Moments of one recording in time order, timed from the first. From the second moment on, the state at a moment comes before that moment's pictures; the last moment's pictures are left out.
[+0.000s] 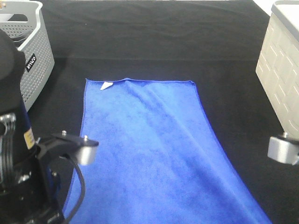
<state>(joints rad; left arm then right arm) -0.76 1.56 -0.86 -0.45 1.20 0.04 0.29 1.12 -0.47 0.45 1.21 -0.20</state>
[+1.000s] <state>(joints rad) -0.96 1.50 -0.74 -0.47 1.13 -0.13 0.29 1.08 -0.43 0.51 1.22 -0.22</state>
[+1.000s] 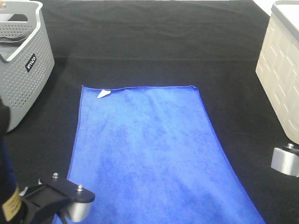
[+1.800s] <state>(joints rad) -0.92 1.73 -0.88 -0.46 1.11 -0.03 0.29 1.45 -0.47 0.50 1.16 -0.29</state>
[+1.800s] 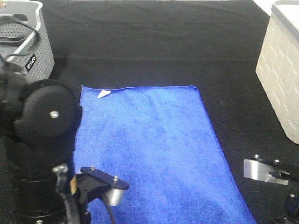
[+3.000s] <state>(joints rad) -0.92 1.87 -0.98 -0.55 1.11 0.01 0.29 1.60 -0.47 0.57 1.06 -0.32</state>
